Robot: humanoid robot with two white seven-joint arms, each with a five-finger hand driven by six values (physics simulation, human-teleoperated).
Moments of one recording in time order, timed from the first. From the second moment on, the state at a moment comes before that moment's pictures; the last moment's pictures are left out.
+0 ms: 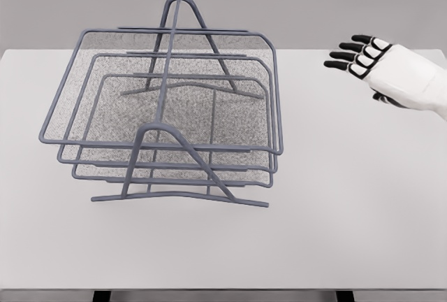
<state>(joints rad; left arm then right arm) 0.02 0.00 0.00 -0.01 -0.28 -0.32 0.04 -0.34 -0.89 0.25 -1.66 0.69 -0.61 0.10</state>
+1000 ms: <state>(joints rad) 0.02 0.00 0.00 -0.01 -0.28 -0.32 0.04 -0.49 -0.83 0.56 -1.74 0.58 -0.61 0.13</state>
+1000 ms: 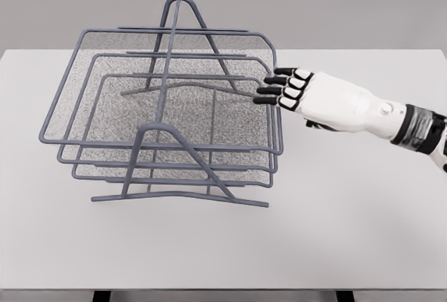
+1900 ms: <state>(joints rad) 0.02 0.00 0.00 -0.01 -0.28 -0.32 0.04 -0.48 -0.96 0.60 -1.75 0.54 -0.61 0.17</state>
